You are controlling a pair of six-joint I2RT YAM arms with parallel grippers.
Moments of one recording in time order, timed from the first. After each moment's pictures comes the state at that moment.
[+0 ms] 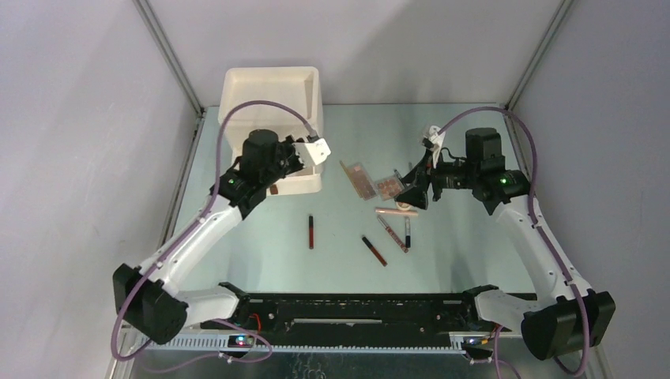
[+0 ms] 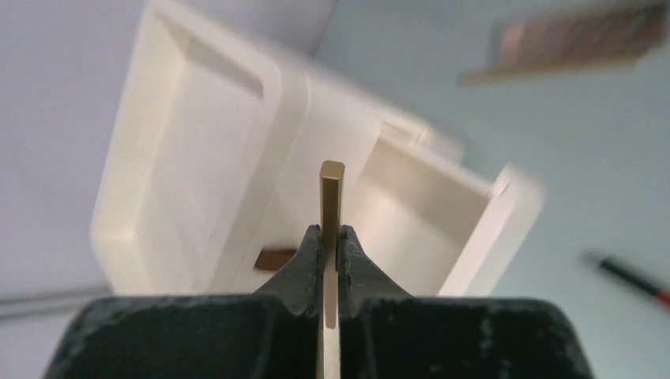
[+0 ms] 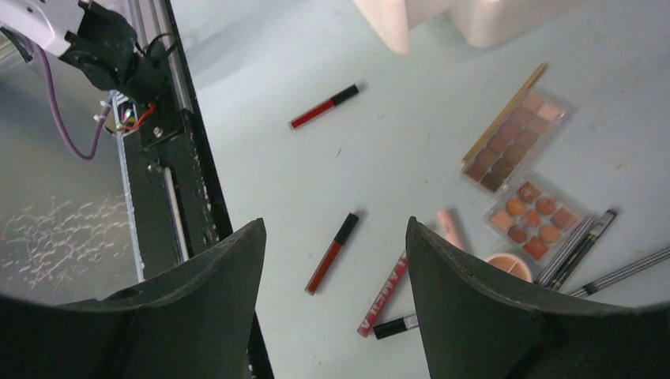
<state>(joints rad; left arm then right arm) -0.50 1.18 1.09 -0.26 0.05 0.78 0.23 1.14 1.14 -0.61 -0.95 -0.29</state>
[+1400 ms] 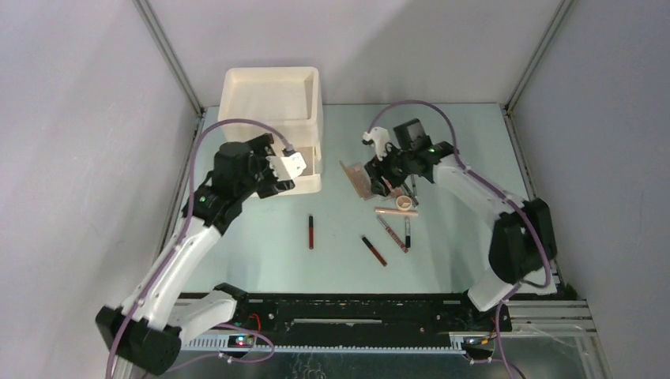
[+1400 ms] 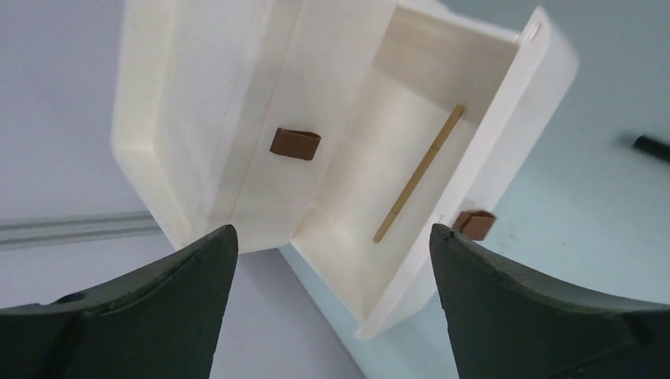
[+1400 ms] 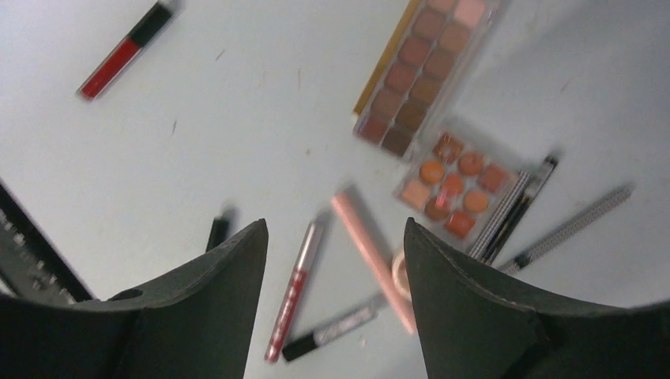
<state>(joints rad) -0.38 1.06 1.04 -0.48 -0.02 0.99 0.46 1.57 1.28 -0.60 -0.39 -0.30</state>
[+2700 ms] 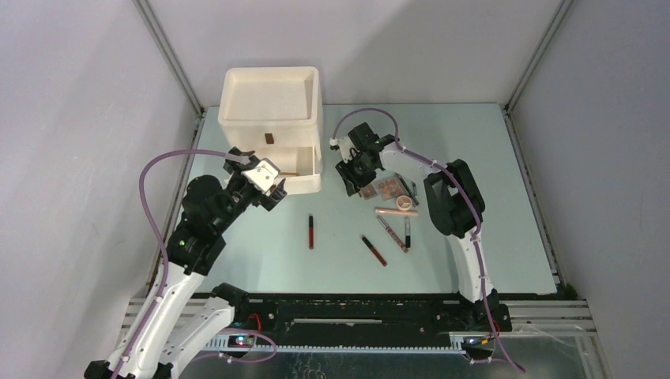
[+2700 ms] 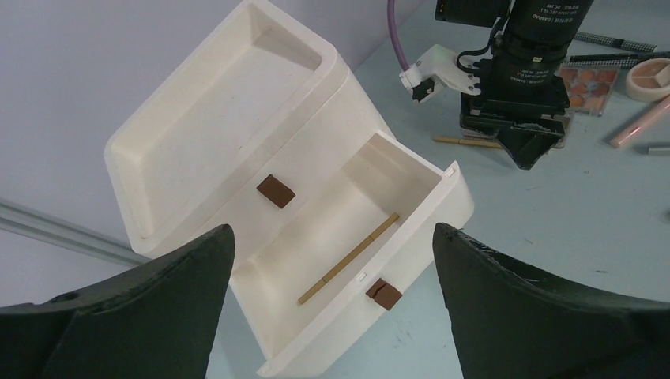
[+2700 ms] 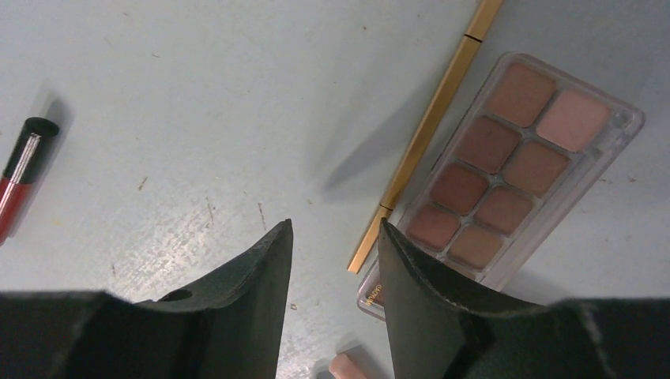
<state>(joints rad) -0.37 0.68 0.84 -0.27 0.15 0.54 0.58 2.20 1.73 -0.65 -0.29 -0.14</state>
